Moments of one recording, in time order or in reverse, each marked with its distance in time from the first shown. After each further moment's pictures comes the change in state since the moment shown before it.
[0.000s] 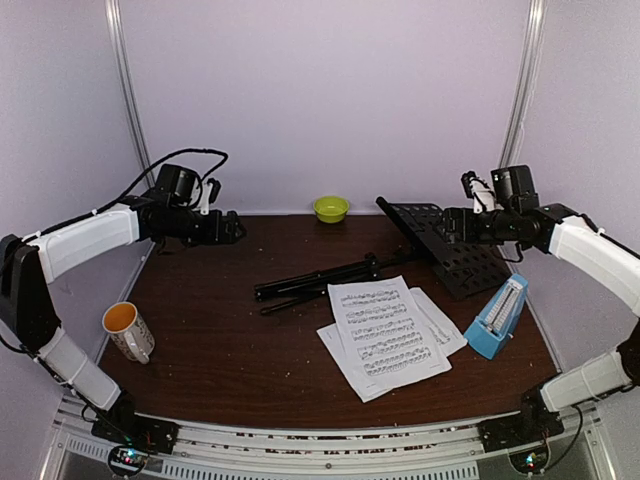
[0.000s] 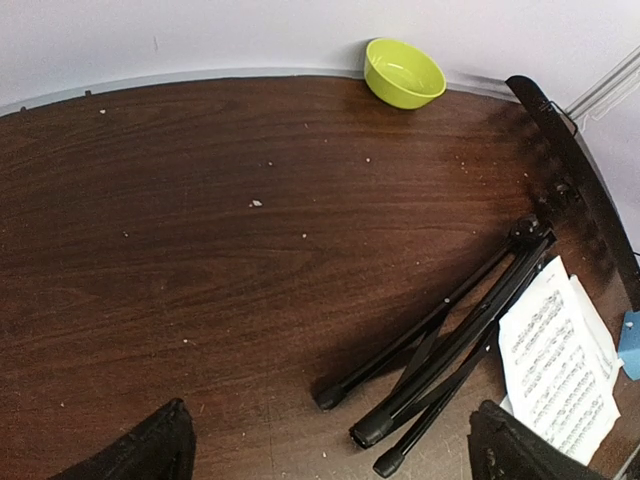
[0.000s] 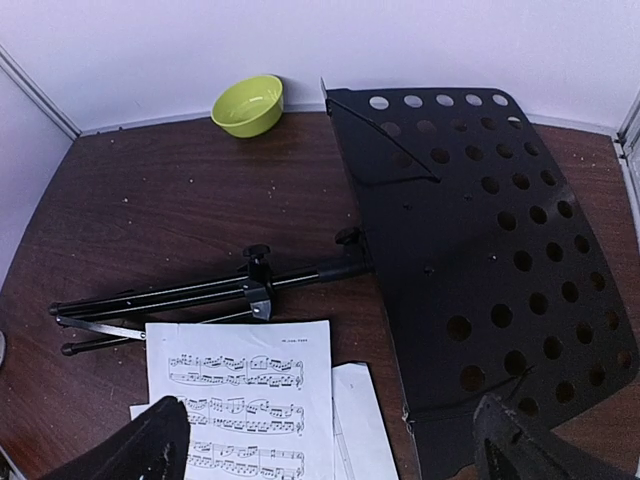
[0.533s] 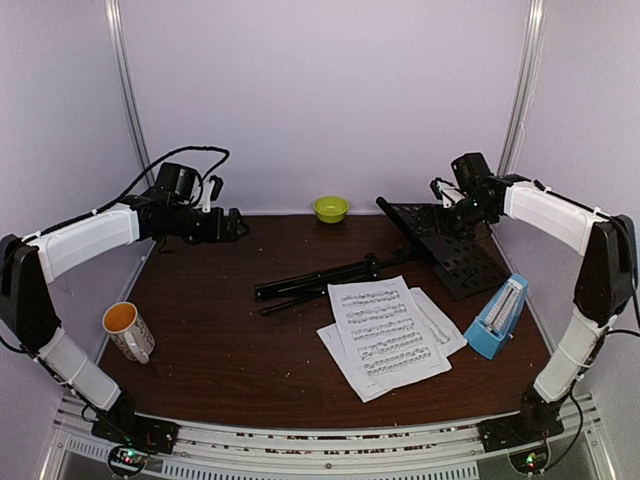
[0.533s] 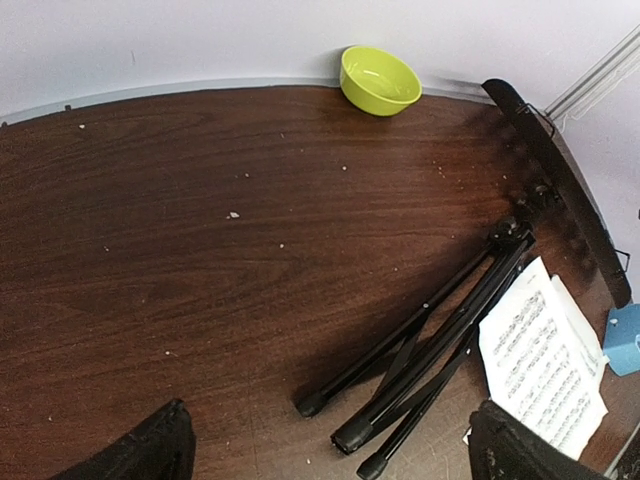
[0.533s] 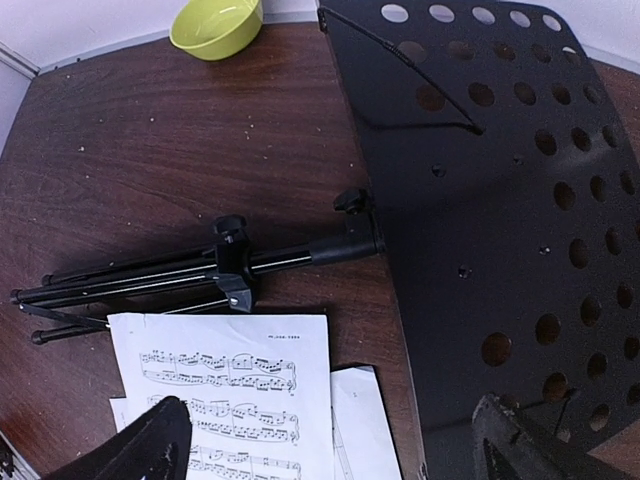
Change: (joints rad) left arm -0.005 0.000 0.004 0.026 0.038 0.010; right arm -0.008 0.417 0.368 -0.232 -0.045 -0.029
